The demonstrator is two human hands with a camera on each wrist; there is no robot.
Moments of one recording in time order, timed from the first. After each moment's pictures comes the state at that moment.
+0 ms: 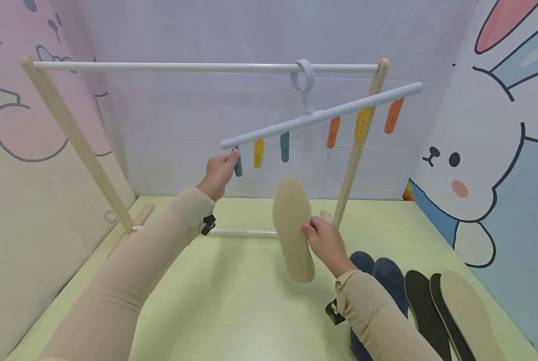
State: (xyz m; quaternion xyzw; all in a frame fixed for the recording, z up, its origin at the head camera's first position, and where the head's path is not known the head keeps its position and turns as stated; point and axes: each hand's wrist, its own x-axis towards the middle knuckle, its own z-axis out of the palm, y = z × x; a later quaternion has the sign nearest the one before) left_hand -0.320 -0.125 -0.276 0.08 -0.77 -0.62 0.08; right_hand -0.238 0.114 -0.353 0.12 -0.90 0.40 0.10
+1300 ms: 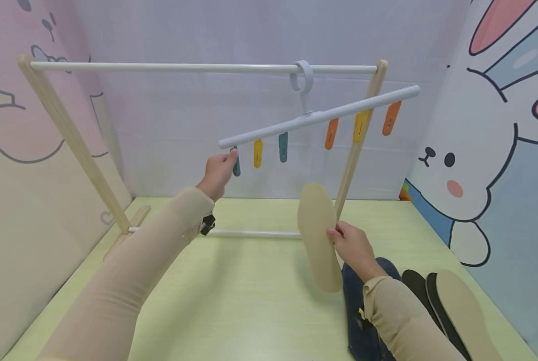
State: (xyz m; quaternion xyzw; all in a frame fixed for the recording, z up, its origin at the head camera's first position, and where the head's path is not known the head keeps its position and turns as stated) left_hand -0.324 -0.126 -0.276 0.07 -0.77 -0.62 0.09; right_hand -0.231 0.161 -0.352 0.12 -0.93 0.32 0.11
